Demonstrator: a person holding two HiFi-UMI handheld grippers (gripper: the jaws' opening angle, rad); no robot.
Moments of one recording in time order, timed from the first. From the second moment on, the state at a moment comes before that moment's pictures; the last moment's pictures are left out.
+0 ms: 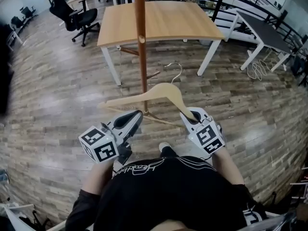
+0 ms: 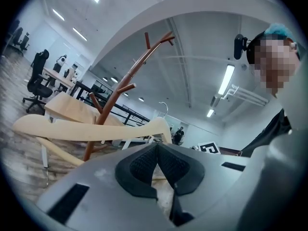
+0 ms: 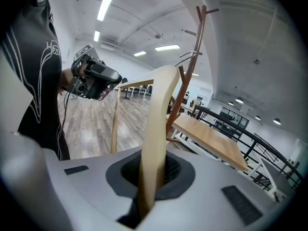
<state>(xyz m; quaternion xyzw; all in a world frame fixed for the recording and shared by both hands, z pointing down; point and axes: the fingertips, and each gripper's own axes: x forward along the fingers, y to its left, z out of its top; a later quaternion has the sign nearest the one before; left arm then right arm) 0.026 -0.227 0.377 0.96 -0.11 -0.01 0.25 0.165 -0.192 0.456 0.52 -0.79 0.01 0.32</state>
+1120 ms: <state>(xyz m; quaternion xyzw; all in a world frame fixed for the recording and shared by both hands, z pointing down) 0.056 -0.329 0.364 0.92 -0.29 -0.04 0.25 0.185 -0.364 0.431 0.37 -0.87 -0.08 0.31</state>
